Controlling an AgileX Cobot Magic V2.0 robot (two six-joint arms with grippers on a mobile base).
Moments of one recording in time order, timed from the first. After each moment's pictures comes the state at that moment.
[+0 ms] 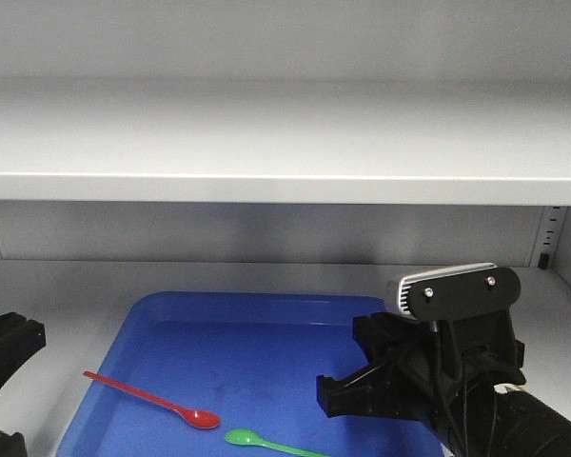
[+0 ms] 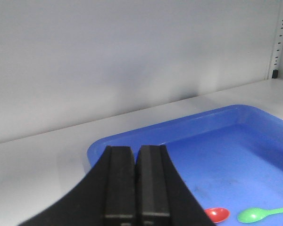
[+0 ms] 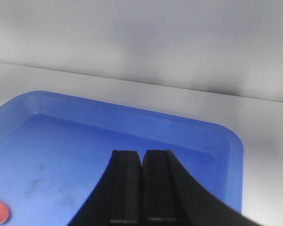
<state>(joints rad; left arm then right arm) -0.26 0.84 -0.56 0.88 -0.21 -0.88 0.76 1.27 -0.80 1.29 -0.43 -1.13</state>
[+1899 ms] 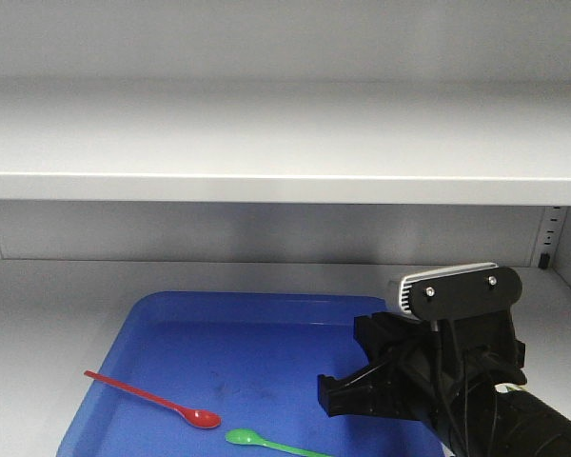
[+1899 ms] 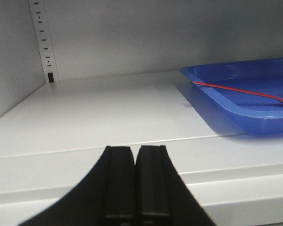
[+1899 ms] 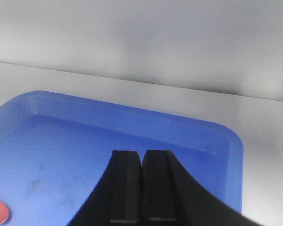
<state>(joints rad) -0.11 -0.01 0.03 0.10 0.05 -0.10 0.76 1.27 -0.80 1.30 -0.43 -1.13</state>
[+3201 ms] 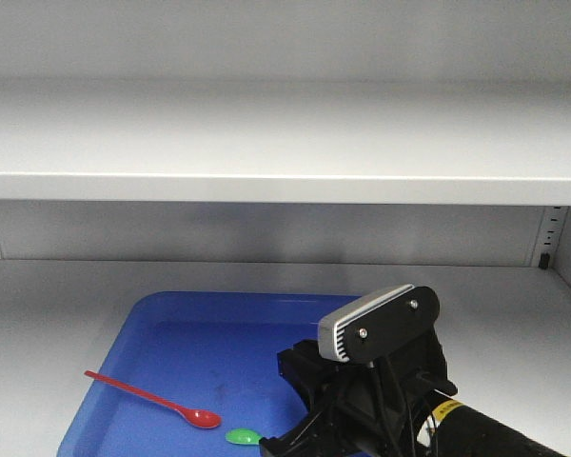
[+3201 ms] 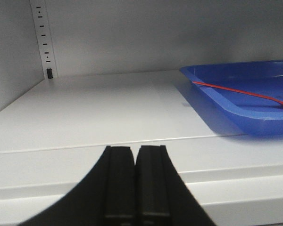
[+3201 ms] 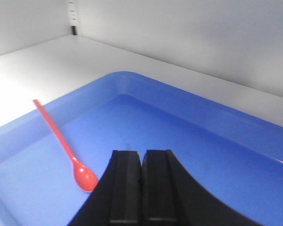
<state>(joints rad) -0.11 -0.01 0.03 0.08 0.05 -0.10 0.74 1.33 -0.80 0.35 -0.22 -0.32</state>
